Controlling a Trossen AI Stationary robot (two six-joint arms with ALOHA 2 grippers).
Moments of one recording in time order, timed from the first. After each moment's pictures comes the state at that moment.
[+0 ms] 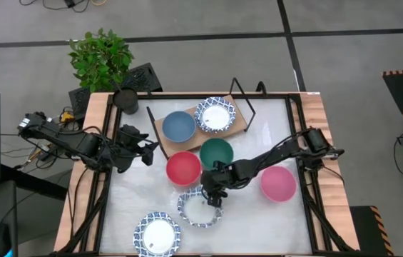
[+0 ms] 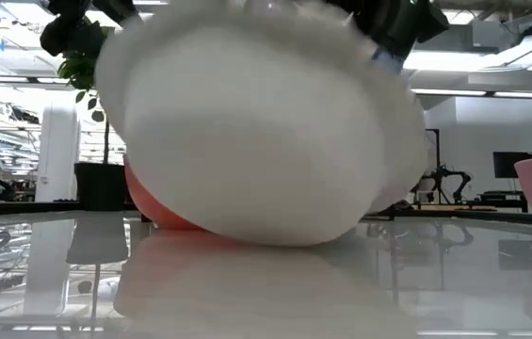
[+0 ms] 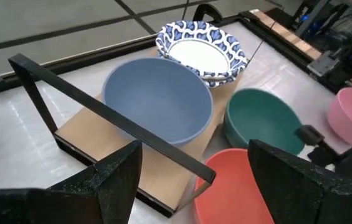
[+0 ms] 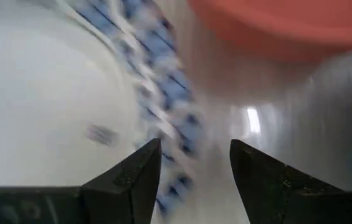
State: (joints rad) left arm -0.35 0.94 0.88 -0.74 -0.85 -1.00; right arm 0.28 1.94 1.27 -0.36 0.11 0.45
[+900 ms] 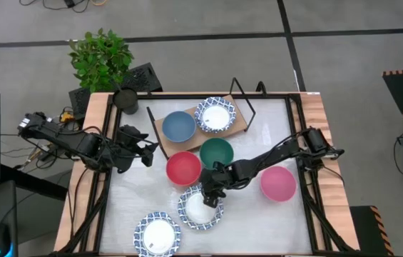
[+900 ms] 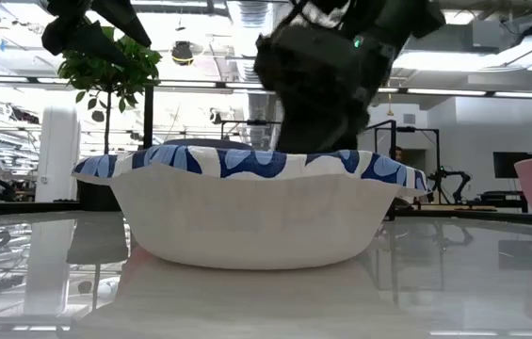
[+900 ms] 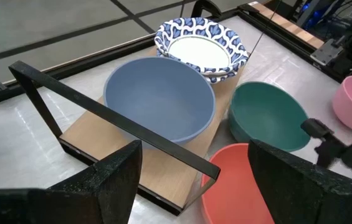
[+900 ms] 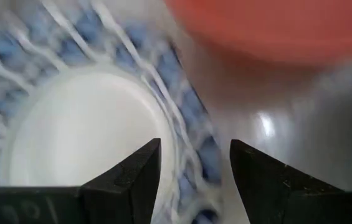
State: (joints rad) left arm -0.35 0.94 0.88 -0.75 -0.84 -0.95; right arm 0.28 1.94 1.27 -0.36 0.14 0.54
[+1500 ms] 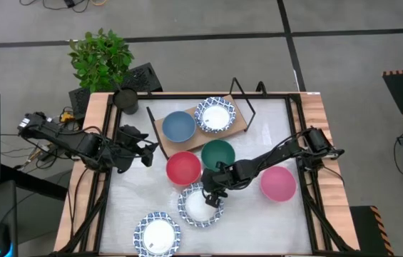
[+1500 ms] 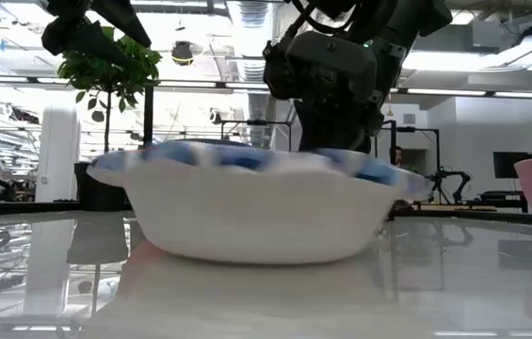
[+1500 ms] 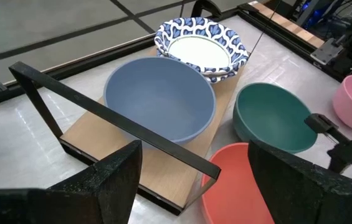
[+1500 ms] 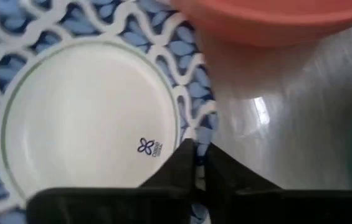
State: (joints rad) left arm -0.35 0.94 0.88 -0.75 -0.84 -0.94; right arm 0.28 1.93 1.27 -0.38 0.13 0.58
